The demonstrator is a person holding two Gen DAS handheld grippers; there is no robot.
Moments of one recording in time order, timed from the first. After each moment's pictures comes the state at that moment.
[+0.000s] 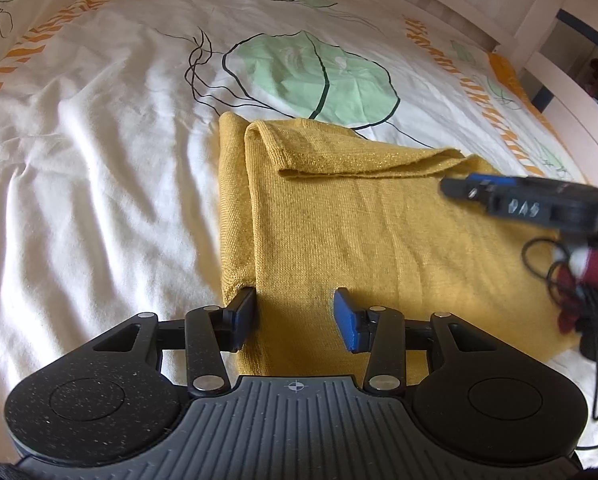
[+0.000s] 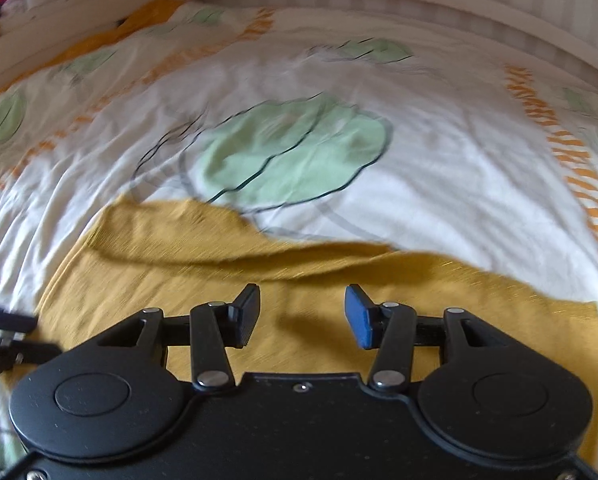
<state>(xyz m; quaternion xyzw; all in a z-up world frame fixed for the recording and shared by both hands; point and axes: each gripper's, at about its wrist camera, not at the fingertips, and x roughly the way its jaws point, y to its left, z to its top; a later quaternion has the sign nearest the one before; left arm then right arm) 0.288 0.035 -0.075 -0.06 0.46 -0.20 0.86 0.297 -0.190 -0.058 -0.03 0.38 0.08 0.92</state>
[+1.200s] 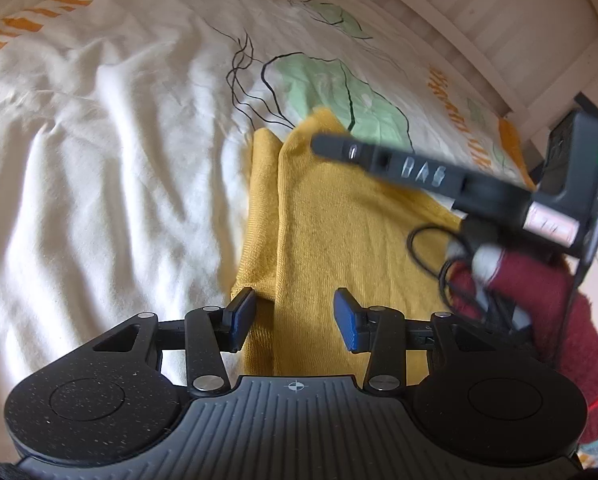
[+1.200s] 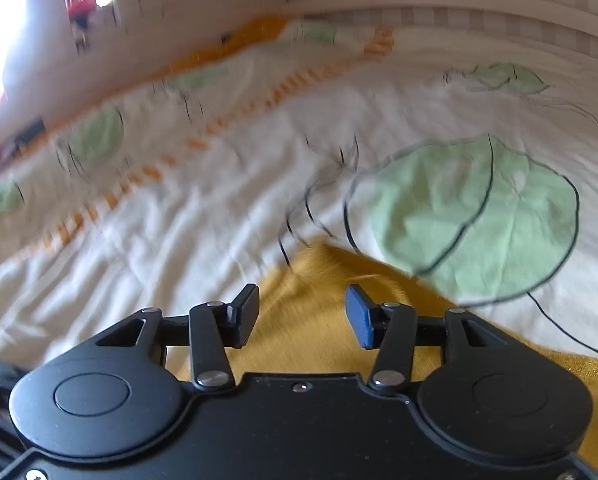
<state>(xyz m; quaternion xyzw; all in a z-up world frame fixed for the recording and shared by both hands) 0.294 0.067 -0.075 -0.18 0.46 -0.18 0.85 0.353 -0.100 -0.056 0.02 0.33 0.24 0.91</state>
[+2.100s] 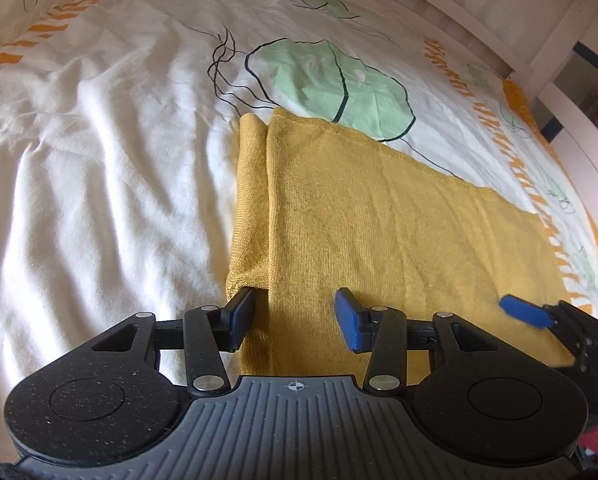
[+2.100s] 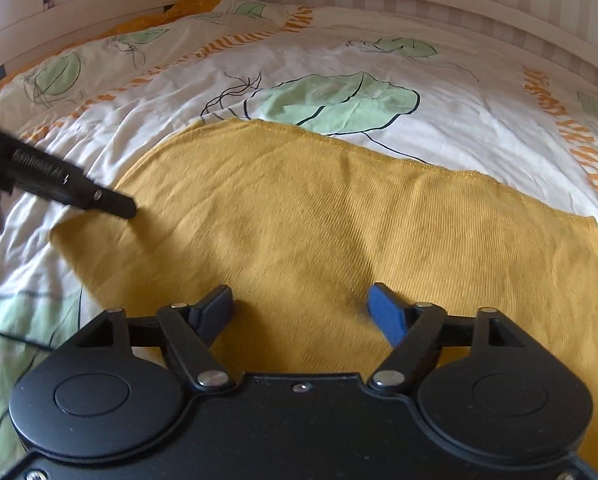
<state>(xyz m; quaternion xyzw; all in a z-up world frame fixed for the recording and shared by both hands) 0.288 0.042 -0.082 -0.10 0.46 -0.18 0.86 0.202 -0.180 -0.086 -0.05 0.36 0.11 0.92</state>
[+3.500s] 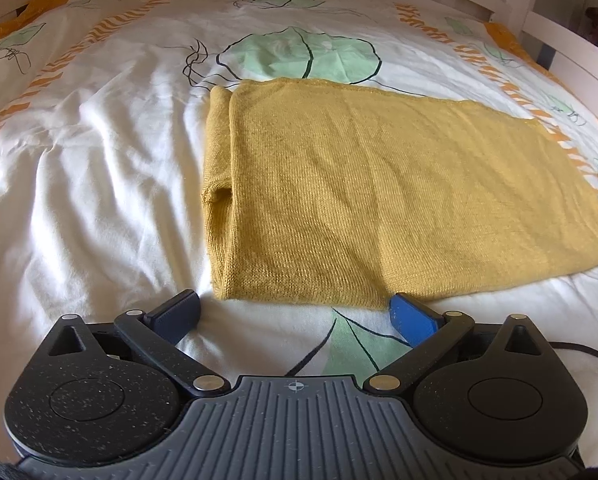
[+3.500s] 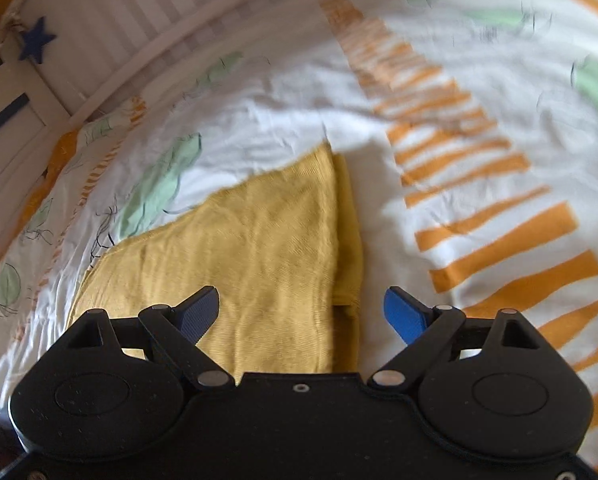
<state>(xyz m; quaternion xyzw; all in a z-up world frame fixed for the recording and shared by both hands) 0.213 0.006 -0.093 0.03 0.43 -0.16 0.89 0.166 -0.397 -0.070 0.27 0.38 -0.01 0.89</state>
